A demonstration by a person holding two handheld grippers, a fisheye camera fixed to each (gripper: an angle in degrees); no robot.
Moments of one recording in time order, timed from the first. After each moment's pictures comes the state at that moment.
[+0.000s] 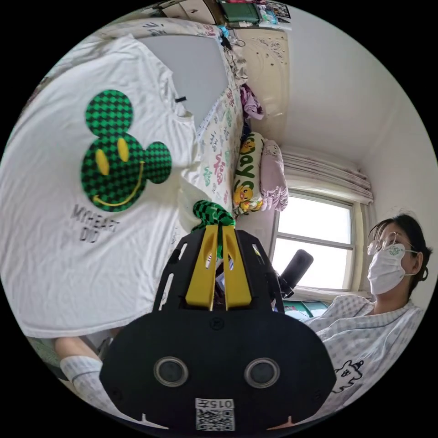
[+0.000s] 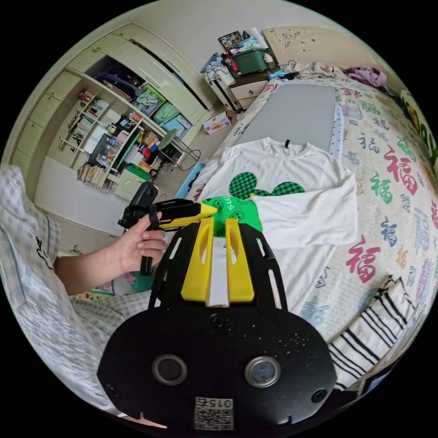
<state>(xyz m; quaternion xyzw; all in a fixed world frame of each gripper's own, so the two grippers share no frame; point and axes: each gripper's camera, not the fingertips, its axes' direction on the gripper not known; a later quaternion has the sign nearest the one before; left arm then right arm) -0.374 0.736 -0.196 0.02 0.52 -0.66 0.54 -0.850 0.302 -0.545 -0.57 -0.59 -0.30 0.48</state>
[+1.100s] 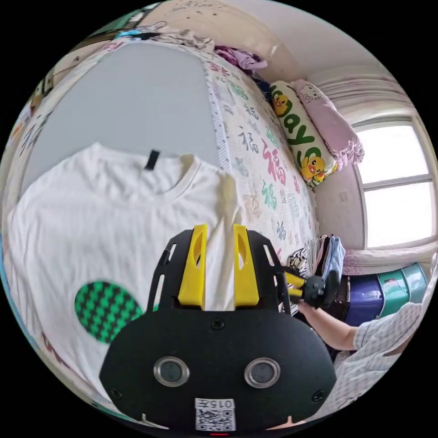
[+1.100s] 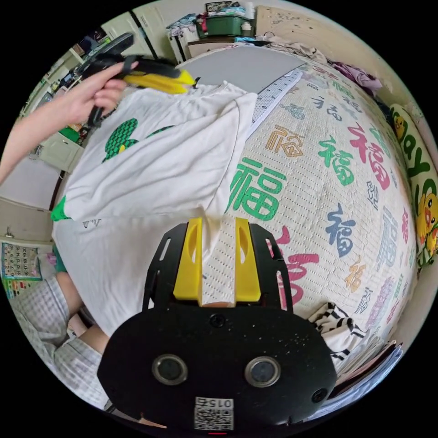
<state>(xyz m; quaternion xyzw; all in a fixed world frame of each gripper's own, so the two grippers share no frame) -0.423 0.406 0.075 -0.11 0.39 -0.44 0.80 -0.815 0.168 -0.411 -0.51 -0.44 -0.50 0.54</state>
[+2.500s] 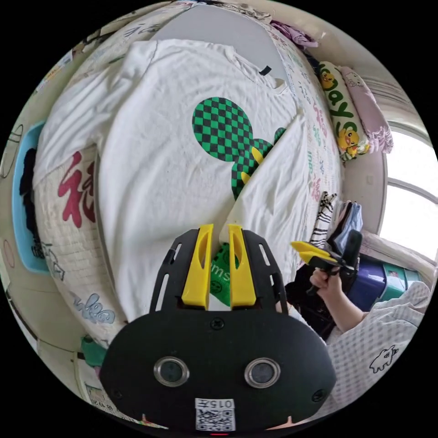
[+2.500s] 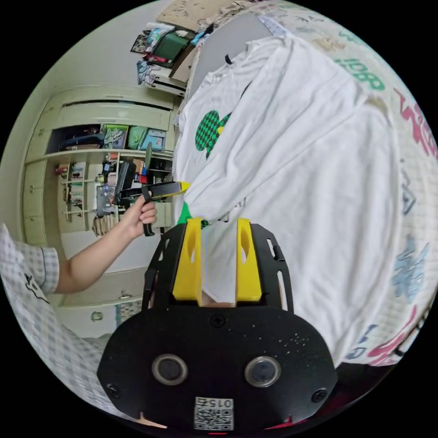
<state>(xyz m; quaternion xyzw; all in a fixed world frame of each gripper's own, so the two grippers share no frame) -0.325 0.589 -0.135 -0.25 0.41 -0.47 0.74 -0.617 0.048 -0.542 -0.75 -0.48 -0.12 0.44</state>
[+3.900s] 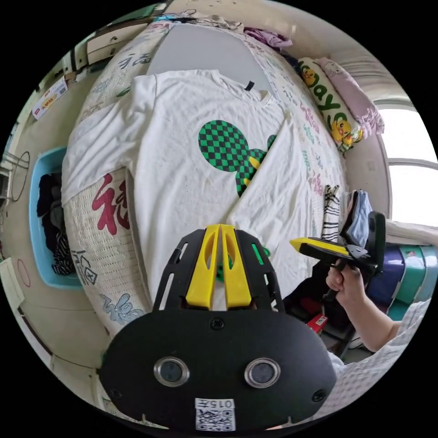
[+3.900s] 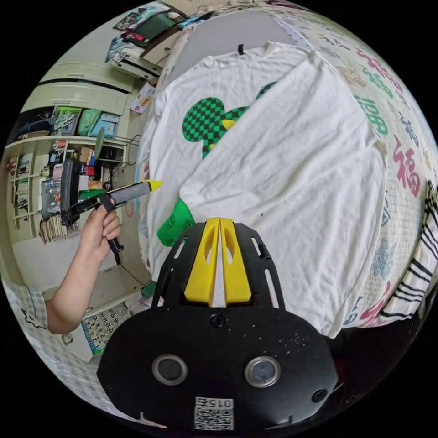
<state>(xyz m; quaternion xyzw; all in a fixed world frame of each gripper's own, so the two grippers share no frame) -0.600 0.556 -0.378 -0.21 0.35 -0.46 0.78 -0.753 -0.221 -0.544 -0.72 -0.38 -0.28 0.51</state>
